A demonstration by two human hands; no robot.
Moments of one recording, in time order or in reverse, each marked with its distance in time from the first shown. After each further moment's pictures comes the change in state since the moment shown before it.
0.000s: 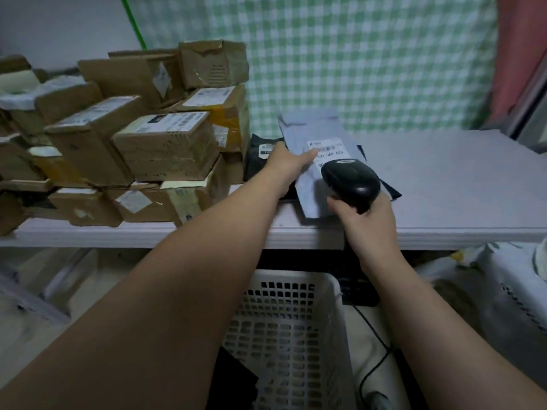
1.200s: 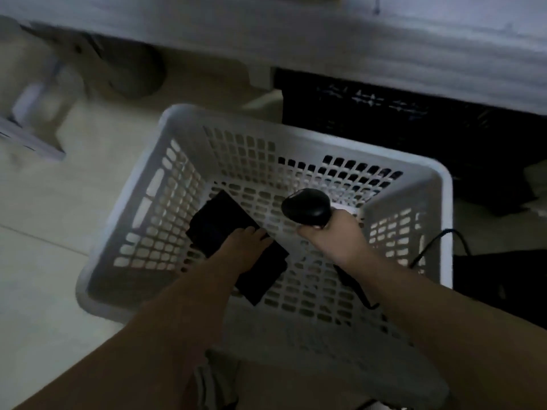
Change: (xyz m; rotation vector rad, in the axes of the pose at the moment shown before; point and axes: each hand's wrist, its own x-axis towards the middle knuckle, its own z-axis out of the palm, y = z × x) left_hand -0.145 -0.430 -0.158 1.570 -1.026 -0.091; right_hand -0.129 0.194 0.158 -0.507 -0.851 0.514
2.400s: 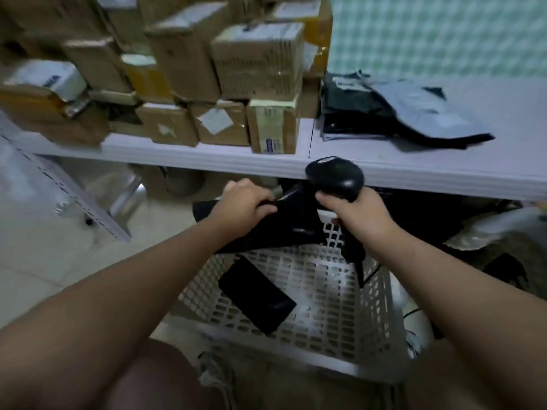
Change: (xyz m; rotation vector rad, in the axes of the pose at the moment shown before) left_hand -0.221 -0.005 -0.215 -0.315 0.923 -0.121; right_hand -0.149 -0.104 -0.101 0.435 0.350 -0.393
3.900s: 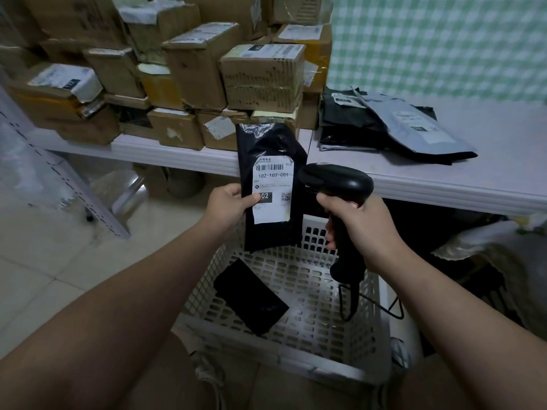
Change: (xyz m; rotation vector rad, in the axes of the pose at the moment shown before) left_hand -0.012 0.014 -0.002 -1.201 0.310 -0.633; right_hand -0.044 -0.029 -0.014 0.197 -0.076 -0.012
